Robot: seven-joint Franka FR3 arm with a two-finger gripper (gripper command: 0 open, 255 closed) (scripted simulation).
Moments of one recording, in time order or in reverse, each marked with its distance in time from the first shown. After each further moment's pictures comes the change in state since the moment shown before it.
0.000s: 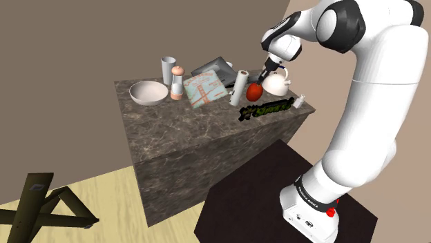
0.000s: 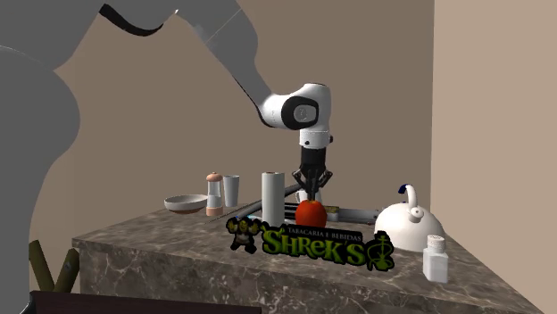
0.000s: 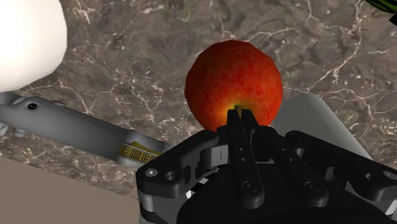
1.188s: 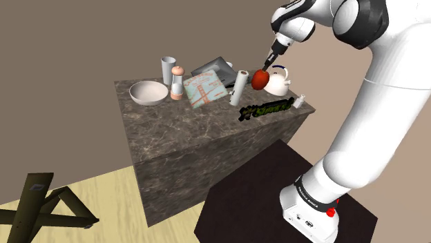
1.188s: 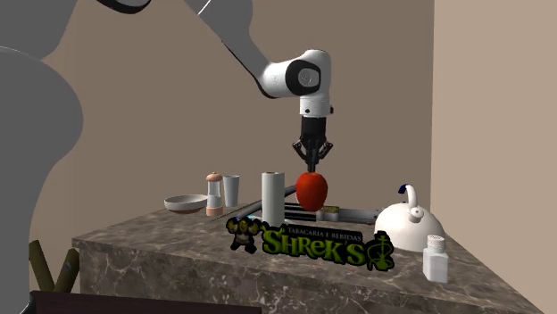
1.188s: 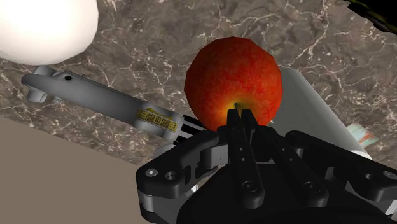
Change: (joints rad) arm 0.037 -0.121 -0.058 0.076 -0.120 -0.170 0.099
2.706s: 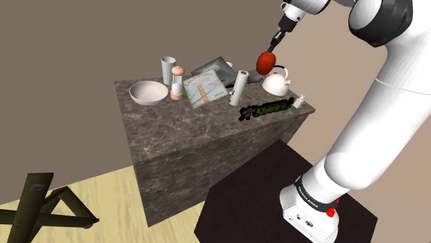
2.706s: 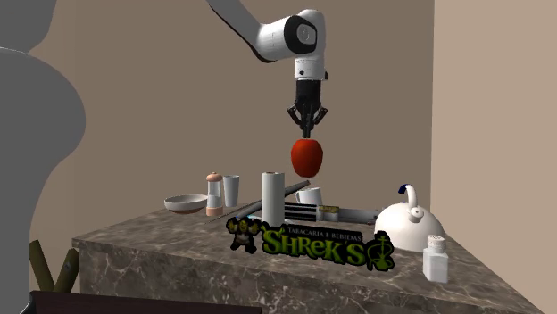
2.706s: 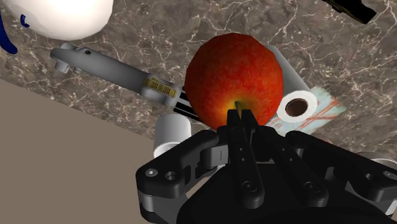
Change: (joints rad) arm 0.036 -0.101 -0.023 0.157 -0.104 -0.224 0.117
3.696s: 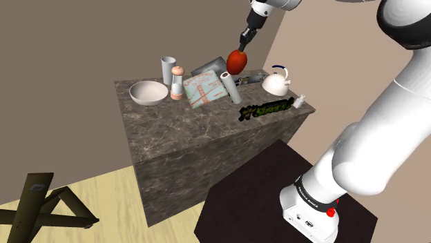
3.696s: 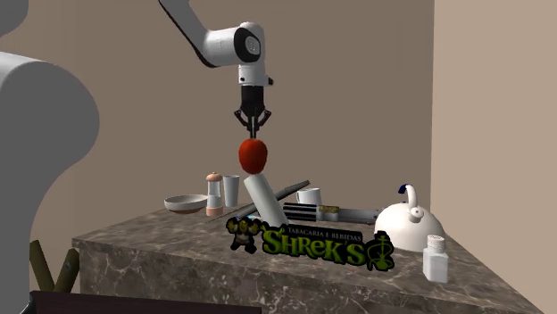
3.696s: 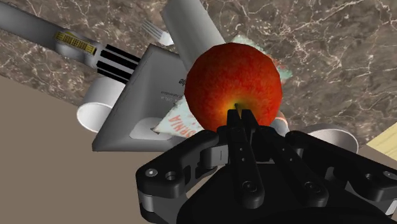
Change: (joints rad) arm 0.234 -0.151 0.128 -0.170 -0.159 0.100 0.387
